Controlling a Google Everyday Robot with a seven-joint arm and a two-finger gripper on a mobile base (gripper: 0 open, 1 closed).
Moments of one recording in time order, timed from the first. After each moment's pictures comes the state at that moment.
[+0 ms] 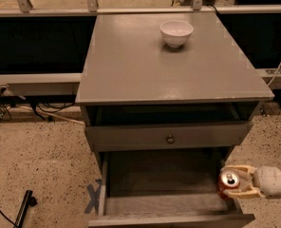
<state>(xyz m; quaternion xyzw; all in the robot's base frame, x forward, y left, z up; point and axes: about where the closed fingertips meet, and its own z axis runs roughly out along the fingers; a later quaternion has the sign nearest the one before) 0.430 -0.294 0.584 -0.52 0.59 0.38 0.48</state>
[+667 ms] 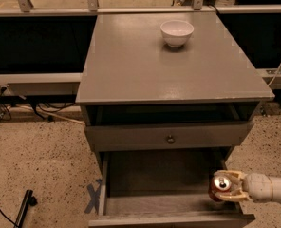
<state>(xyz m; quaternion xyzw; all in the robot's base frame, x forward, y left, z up) 0.443 -0.295 0.520 -0.50 0.58 0.39 0.51</state>
